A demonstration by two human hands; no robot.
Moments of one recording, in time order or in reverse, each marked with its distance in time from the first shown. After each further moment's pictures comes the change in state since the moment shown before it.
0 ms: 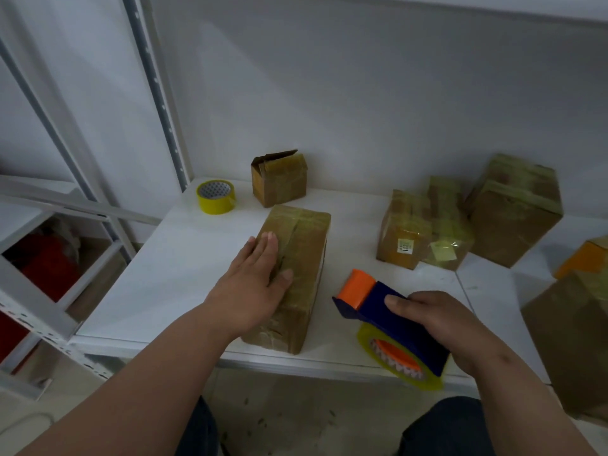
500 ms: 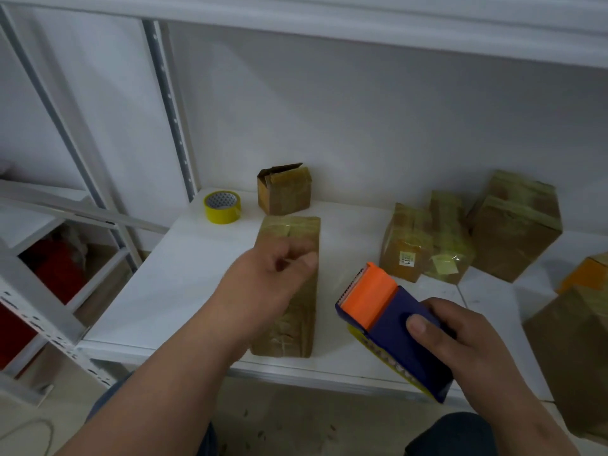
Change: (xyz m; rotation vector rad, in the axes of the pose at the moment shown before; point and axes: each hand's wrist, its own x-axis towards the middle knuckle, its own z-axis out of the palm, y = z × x) left_hand -0.047 0.061 -0.038 -0.616 0.167 -0.077; right_hand -0.062 -0.018 0.001 0.076 0.173 -0.435
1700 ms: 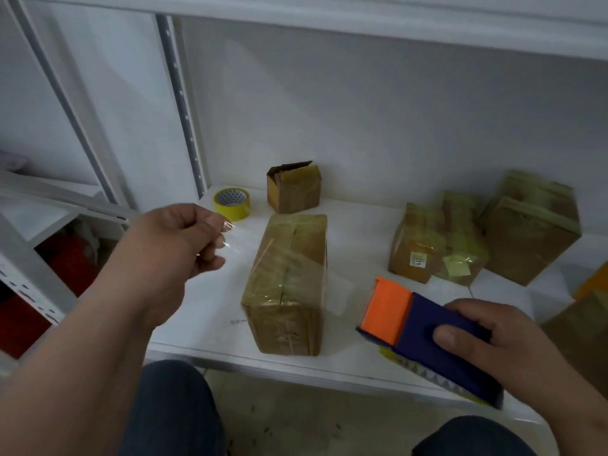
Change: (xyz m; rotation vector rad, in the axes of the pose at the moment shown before) left_hand 0.017 -0.017 -0.080 -0.323 0.344 -0.044; right_hand 0.007 -0.013 -0.032 -0.201 -0.136 -0.050
